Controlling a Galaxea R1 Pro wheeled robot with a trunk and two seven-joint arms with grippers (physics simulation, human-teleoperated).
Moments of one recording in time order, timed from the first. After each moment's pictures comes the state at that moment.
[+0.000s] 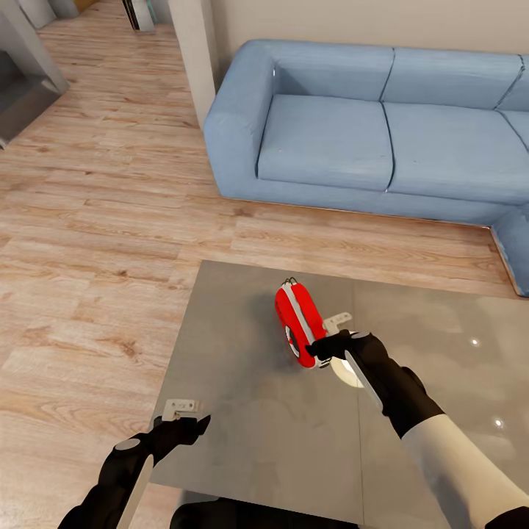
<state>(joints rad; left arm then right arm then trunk) -0.23 0.00 -0.01 -1.31 0.03 0.55 -0.18 -0.77 -0.10 0.36 -1.06 -0.07 0.75 0.13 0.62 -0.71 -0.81</state>
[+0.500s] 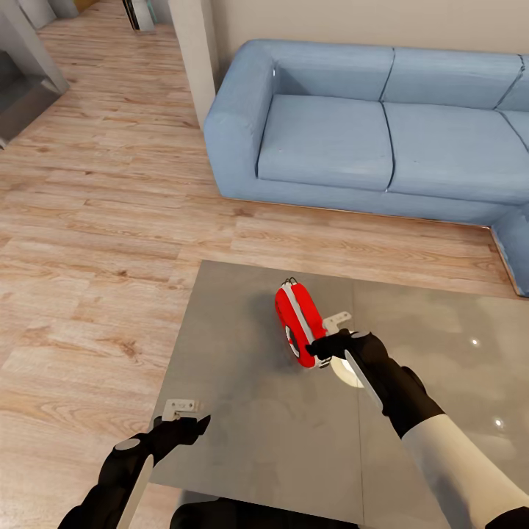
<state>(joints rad) -0.23 0.00 -0.01 -1.31 0.03 0.55 -0.18 -0.77 -0.10 0.36 -1.07 -0.07 0.76 0.13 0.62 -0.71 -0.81</state>
